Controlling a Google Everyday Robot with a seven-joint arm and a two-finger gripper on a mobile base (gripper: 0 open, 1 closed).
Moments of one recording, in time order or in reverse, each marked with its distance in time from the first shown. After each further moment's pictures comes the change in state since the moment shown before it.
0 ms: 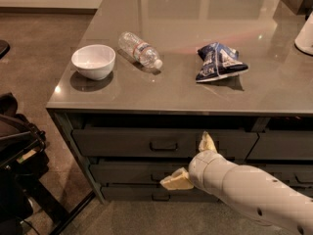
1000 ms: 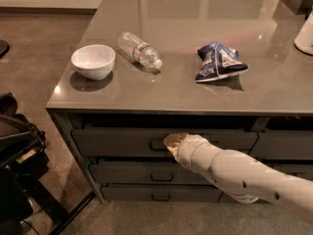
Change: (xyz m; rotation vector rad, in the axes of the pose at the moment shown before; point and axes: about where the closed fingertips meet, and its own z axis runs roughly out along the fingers) arm -0.033 -0.022 0.067 -0.009 -0.180 0.029
